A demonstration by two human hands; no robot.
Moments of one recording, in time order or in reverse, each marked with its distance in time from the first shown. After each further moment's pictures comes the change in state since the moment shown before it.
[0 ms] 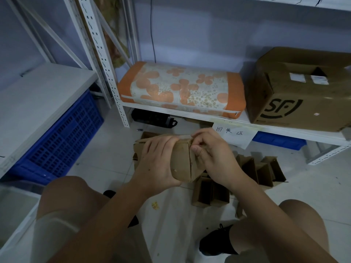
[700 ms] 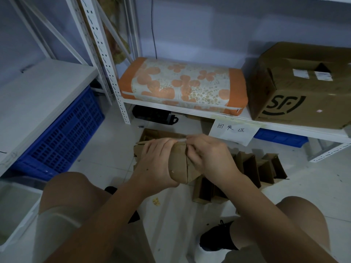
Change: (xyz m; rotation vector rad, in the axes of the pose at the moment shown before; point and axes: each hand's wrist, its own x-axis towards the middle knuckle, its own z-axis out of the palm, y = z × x) left_hand -0.014 -0.013 0.011 -0.026 0.012 0.030; right_hand -0.003 0.004 0.020 -0.296 0.092 -0.233
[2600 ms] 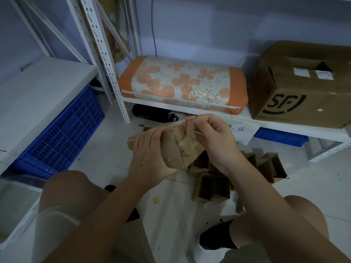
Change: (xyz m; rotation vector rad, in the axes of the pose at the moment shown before) left_hand 0.006 -0.003 -0.002 0.079 0.224 -0.099; right_hand 0.035 -0.012 -0.013 1.084 0.088 0.710
